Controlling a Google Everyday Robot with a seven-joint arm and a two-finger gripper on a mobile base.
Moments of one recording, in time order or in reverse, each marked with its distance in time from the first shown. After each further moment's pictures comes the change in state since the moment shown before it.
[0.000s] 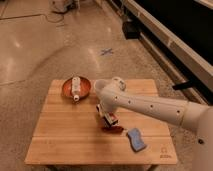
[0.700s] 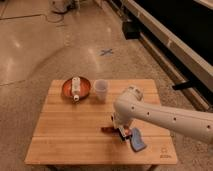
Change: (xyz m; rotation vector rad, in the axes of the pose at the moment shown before) arm -0.090 0.039 -0.027 -0.055 -0.088 0.170
